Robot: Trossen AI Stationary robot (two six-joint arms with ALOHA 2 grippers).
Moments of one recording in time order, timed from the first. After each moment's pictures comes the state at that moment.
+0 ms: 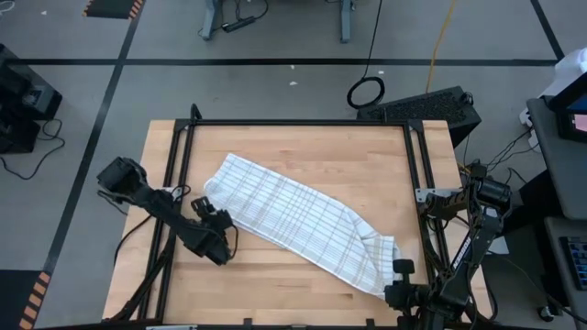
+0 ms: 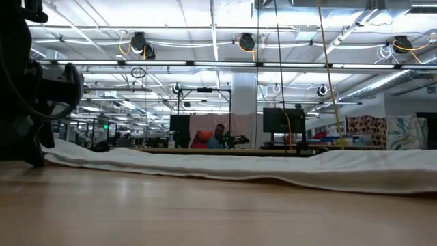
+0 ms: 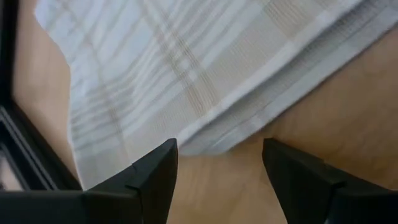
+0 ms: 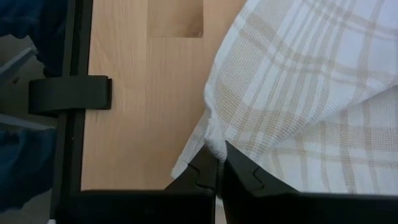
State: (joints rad) left arm -0.61 1.63 0.71 -1.00 -0.50 -1.06; right arm 1.19 1.71 1.08 -0.78 0.44 1.20
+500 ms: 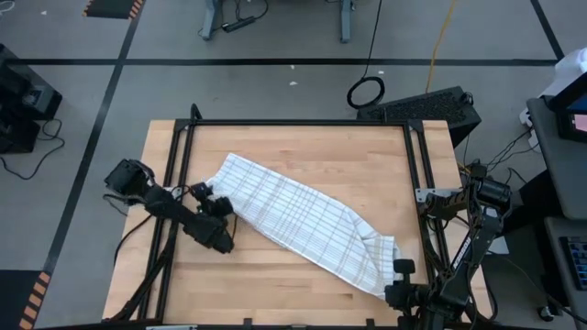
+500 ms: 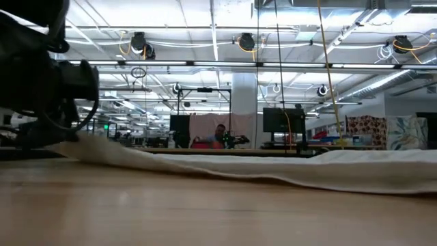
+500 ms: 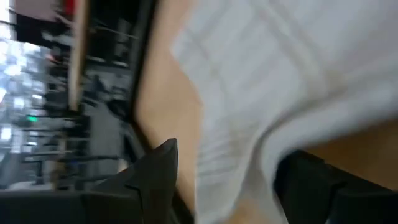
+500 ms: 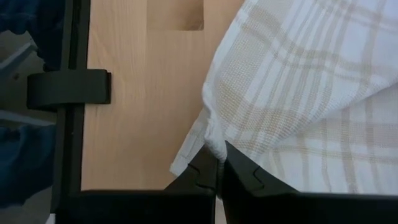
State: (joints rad) left arm -0.50 1.68 0.71 -1.25 -0.80 -1.11; right arm 1.19 1.71 1.08 -0.78 0.42 1.20
